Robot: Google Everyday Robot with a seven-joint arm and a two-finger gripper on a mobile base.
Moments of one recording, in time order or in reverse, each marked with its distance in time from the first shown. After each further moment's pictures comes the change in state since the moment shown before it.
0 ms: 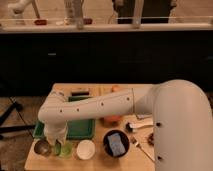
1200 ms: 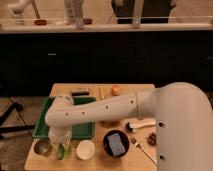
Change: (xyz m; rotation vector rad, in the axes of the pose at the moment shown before) arm -0.009 0.016 0.019 0.014 -0.042 0.046
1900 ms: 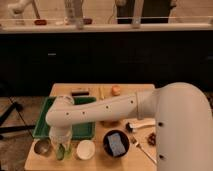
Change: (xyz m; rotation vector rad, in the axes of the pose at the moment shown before) arm -0.001 0.002 0.002 -0.004 -0.014 0.009
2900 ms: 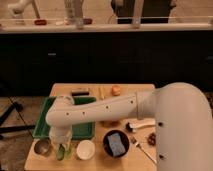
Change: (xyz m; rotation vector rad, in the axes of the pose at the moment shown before) arm 0.000 0.000 0.000 0.000 0.000 0.000
